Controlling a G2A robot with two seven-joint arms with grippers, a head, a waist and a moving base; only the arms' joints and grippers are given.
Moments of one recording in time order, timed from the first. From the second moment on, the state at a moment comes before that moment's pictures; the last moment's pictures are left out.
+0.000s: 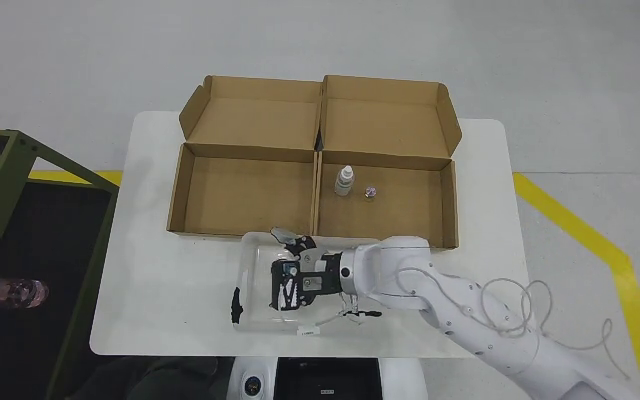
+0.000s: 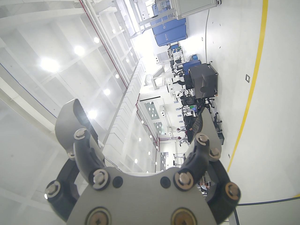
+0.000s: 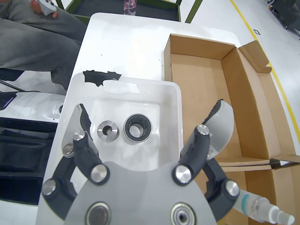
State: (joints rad) left arm -0.19 -0.18 -0.57 -1.44 2.04 -0.23 0.13; right arm -0.86 -1.13 0.61 -1.84 -1.18 -0.63 0.43
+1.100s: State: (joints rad) left arm -0.19 -0.18 -0.57 -1.44 2.04 -0.23 0.13; right arm -0.86 -1.20 0.55 -1.65 -1.23 -0.62 0.46
